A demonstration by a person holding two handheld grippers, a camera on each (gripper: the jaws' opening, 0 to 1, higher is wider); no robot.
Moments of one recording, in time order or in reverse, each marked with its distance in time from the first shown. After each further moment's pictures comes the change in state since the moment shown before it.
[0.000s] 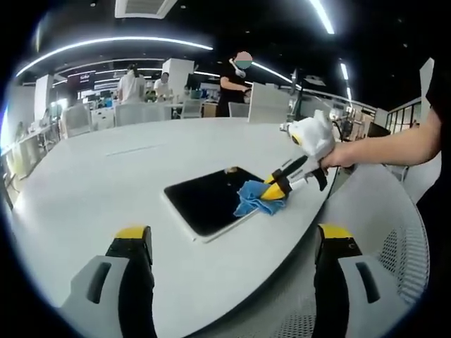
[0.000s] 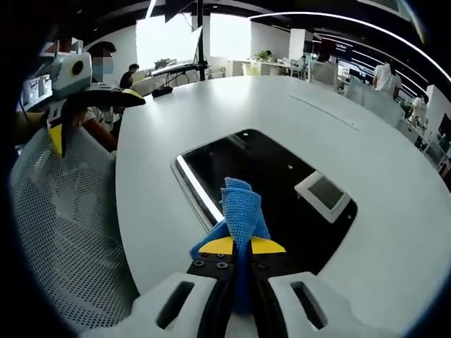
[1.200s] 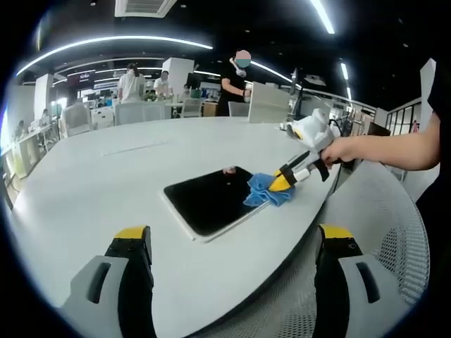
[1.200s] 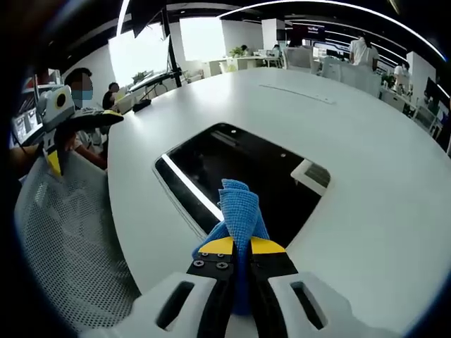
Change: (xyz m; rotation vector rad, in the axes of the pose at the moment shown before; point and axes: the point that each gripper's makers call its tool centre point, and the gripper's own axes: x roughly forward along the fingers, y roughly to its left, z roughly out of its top) left arm 0.003 -0.001 -0.001 0.002 0.016 -0.004; right arm -0.018 -0.030 -0.020 0.185 0.013 -0.021
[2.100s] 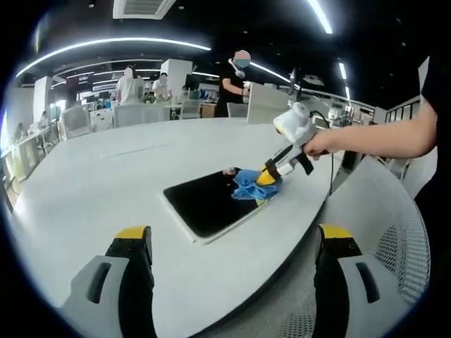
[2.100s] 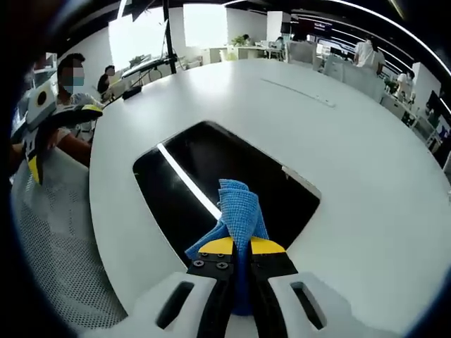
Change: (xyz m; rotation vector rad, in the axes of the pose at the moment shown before) left arm 0.000 0.000 0.001 0.008 -0.007 -0.002; right arm 0.021 -0.029 0.022 -0.078 0.091 -0.064
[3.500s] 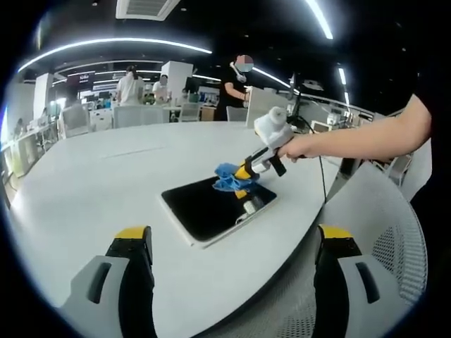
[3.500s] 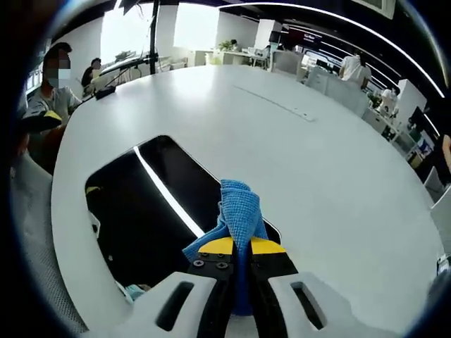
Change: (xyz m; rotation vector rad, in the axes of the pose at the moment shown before) left arm 0.000 0.000 0.005 -0.022 -0.029 -0.010; right arm 0.026 -0.050 0.034 -0.039 -0.048 -0.161
